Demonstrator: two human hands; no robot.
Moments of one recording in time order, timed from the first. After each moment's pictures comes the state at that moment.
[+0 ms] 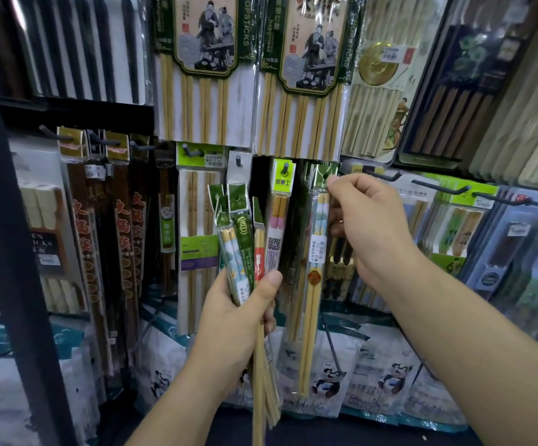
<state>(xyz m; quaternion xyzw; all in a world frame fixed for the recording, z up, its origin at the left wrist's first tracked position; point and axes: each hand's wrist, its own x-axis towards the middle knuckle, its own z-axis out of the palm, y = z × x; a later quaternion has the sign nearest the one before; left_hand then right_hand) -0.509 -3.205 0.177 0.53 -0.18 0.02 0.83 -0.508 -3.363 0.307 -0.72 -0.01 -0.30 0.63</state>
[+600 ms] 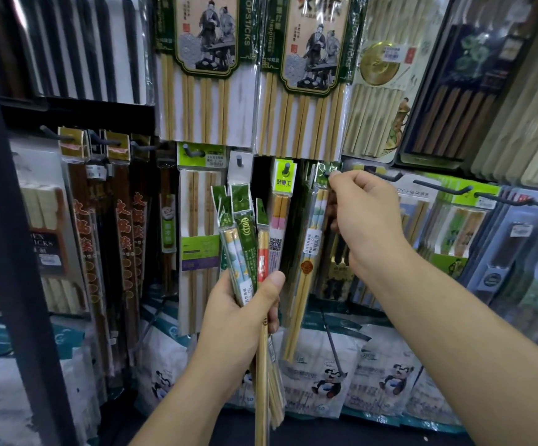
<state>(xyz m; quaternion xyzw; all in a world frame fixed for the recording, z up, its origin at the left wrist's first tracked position) -0.504 -3.208 0.171 0.54 -0.18 0.03 0.82 -0.492 -3.358 0.308 -0.71 0.02 -0.36 0.60</state>
